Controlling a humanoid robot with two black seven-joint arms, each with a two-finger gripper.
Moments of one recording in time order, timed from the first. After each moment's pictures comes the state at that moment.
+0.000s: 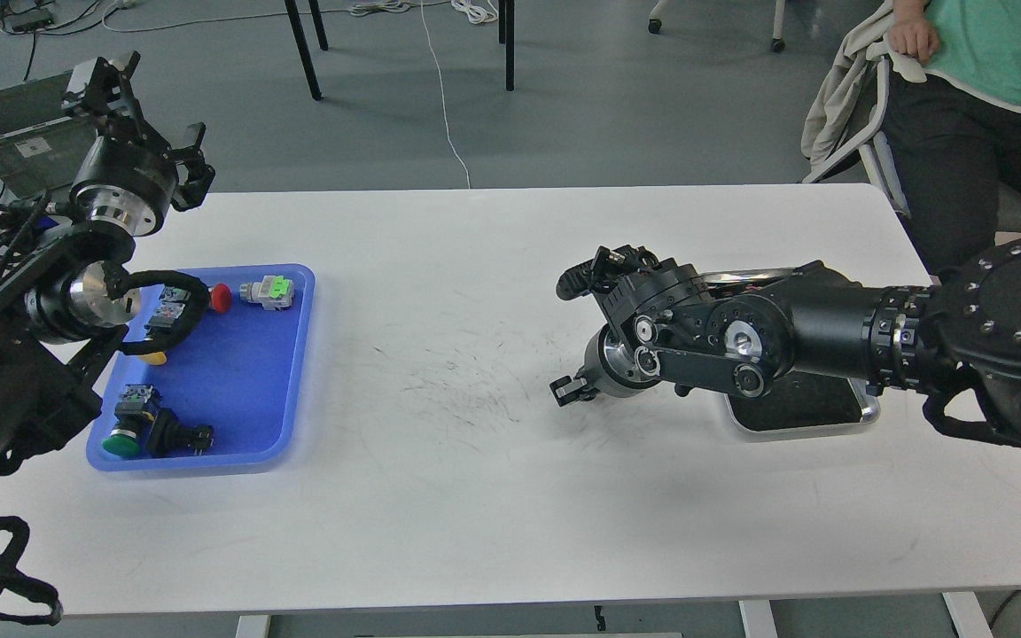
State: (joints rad) left arm -0.78 0.38 -0.86 -0.69 0.17 -0.09 -0.35; right arm 1.36 0.00 -0.47 0.88 -0.88 0.49 -0.27
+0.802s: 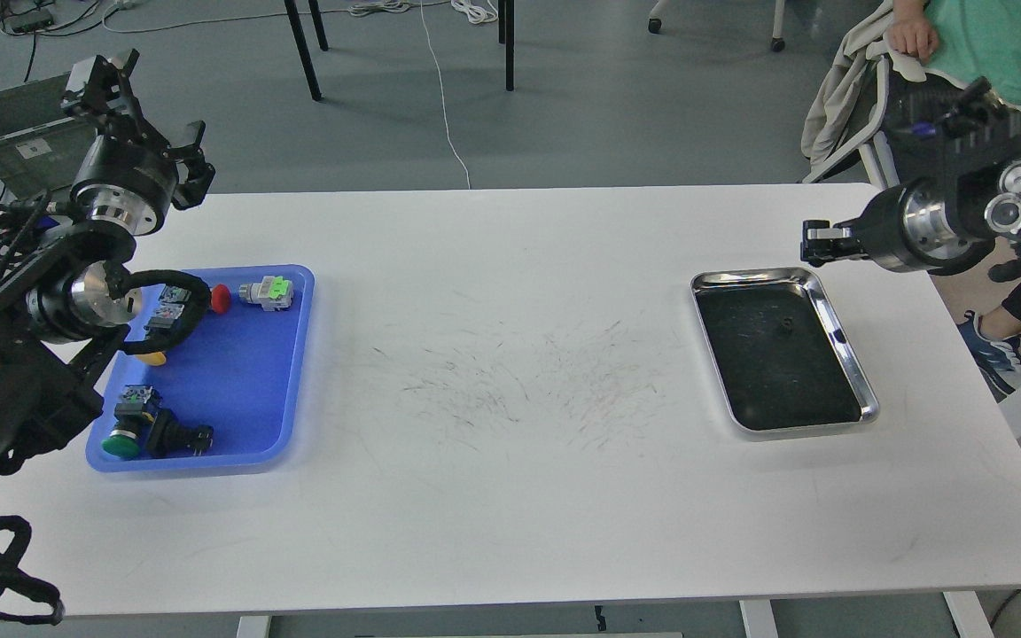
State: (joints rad) left arm -0.78 0.36 -0.86 -0.69 0.17 -0.09 -0.36; right arm 1.38 -0.77 -0.27 1.15 -0.93 0.49 -0.25
